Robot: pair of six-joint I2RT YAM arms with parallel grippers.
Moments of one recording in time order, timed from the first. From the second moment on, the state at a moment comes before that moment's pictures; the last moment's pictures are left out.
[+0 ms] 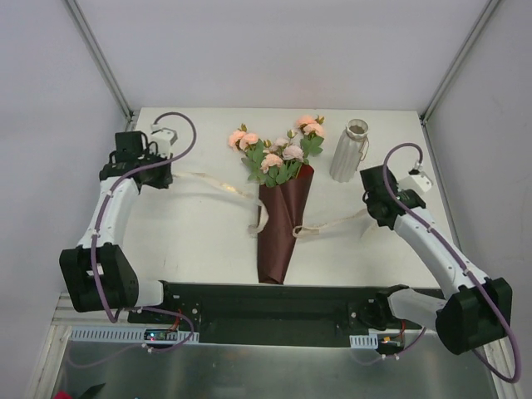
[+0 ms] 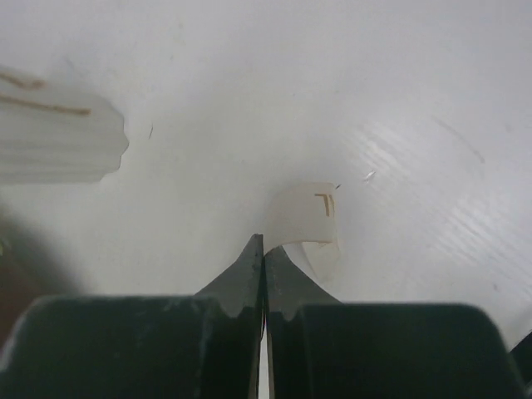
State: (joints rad) left arm 0.07 1.35 1.10 -0.61 0.36 0.31; right arm 0.38 1.17 0.91 -0.79 0.67 1.16
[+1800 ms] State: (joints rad) left arm 0.24 1.21 1.03 -0.86 0.41 0.26; right arm 1.52 1.90 1.27 -0.67 0.75 0.09
